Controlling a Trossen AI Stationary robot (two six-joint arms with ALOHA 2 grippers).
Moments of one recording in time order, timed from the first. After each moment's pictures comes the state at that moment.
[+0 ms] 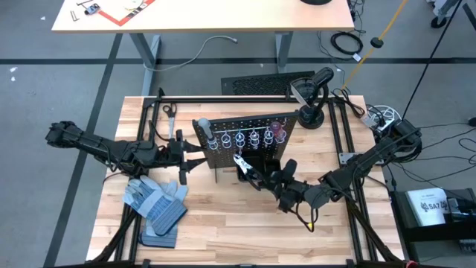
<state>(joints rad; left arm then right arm) -0.24 0.80 0.53 0.14 -0.38 -0.07 0.57 1.41 0.77 0.39 0.90 -0.77</state>
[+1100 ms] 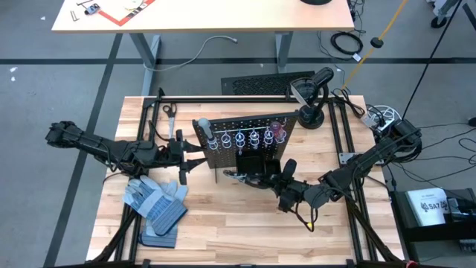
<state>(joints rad) -0.24 0.80 0.53 0.14 -0.38 -0.07 0.56 1.41 0.77 0.39 0.89 -0.74</state>
